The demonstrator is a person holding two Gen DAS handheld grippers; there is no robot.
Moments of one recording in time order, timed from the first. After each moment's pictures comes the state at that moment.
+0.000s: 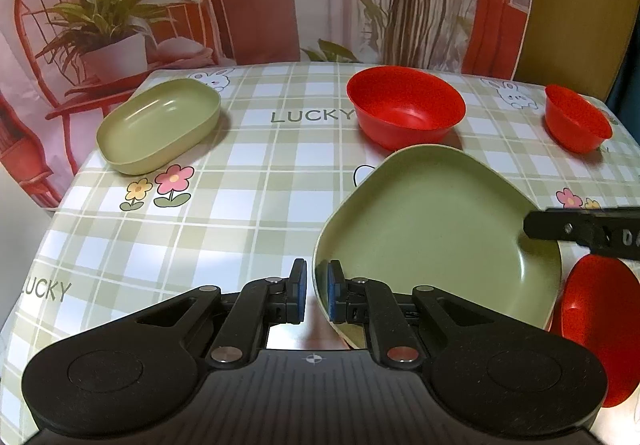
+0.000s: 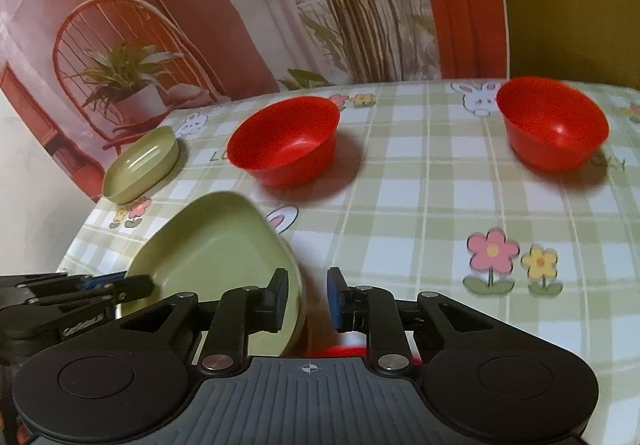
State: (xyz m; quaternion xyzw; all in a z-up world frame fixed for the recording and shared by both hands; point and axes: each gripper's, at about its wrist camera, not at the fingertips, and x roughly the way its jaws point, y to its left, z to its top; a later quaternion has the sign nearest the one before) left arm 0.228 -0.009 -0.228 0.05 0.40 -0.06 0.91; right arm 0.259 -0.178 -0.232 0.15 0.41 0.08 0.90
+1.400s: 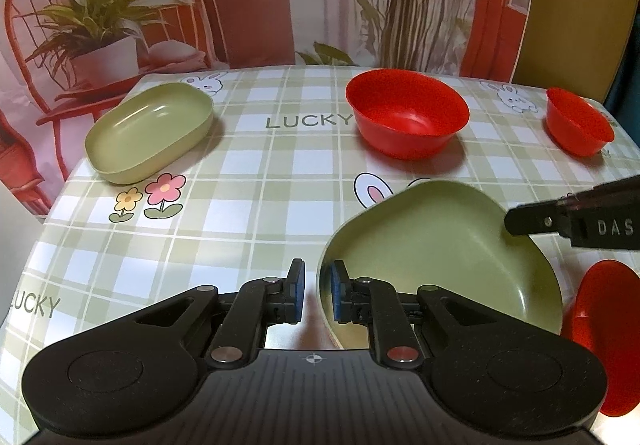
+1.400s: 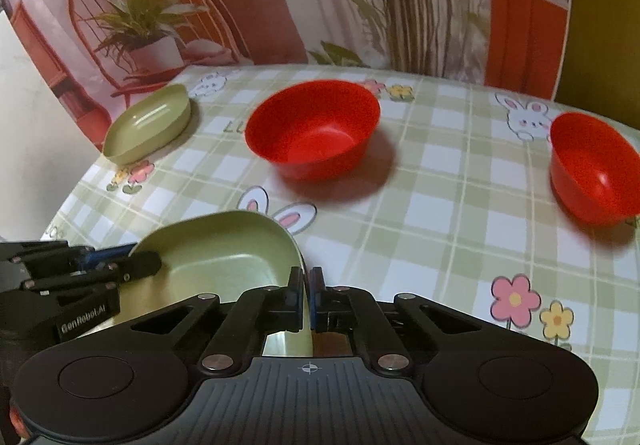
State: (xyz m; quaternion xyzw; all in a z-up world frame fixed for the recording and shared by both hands) left arm 0.240 -0.007 -0.236 0.05 0.38 -0.07 0.92; right arm 0.290 -0.157 -0.234 0.08 0.46 0.12 0.88
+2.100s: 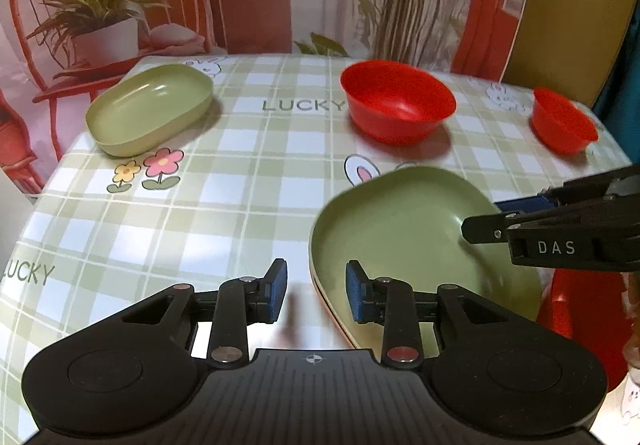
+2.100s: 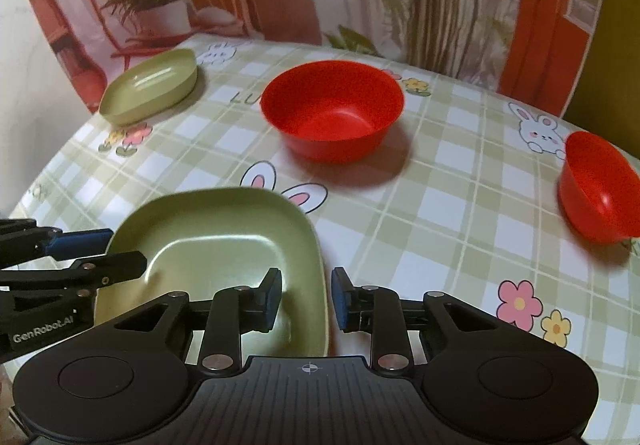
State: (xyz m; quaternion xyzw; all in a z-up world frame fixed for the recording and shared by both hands) left arm 0.223 -0.003 -0.239 0.02 0.39 -0.08 0.92; right arm 0.294 -0.127 -0.241 0.00 0.48 0.12 0.87
